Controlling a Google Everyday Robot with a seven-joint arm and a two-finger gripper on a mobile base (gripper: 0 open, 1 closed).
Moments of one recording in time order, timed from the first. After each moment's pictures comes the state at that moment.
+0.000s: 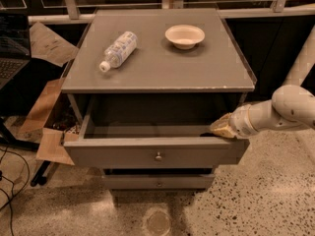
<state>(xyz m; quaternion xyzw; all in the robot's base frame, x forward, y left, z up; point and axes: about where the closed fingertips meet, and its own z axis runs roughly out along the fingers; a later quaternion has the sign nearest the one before) 0.605 -0.225 0.656 -0.50 0.78 0.16 0.34</state>
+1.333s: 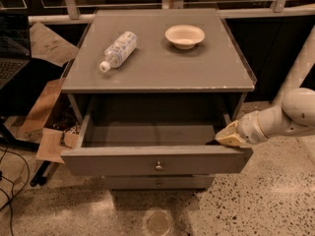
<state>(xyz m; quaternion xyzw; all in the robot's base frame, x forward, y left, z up) 0.566 -0.240 0.650 -0.49 0.79 0.19 0.30</state>
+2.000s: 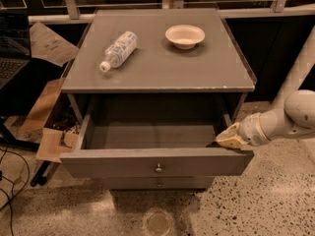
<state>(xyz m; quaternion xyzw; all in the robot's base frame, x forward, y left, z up) 0.555 -0.240 0.651 -0.49 0.79 0.21 0.30</state>
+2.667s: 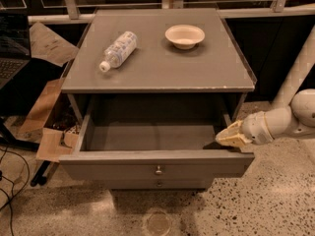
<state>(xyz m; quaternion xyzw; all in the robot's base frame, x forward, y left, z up) 0.551 -0.235 0.667 -0.49 0.77 0.26 0.32</state>
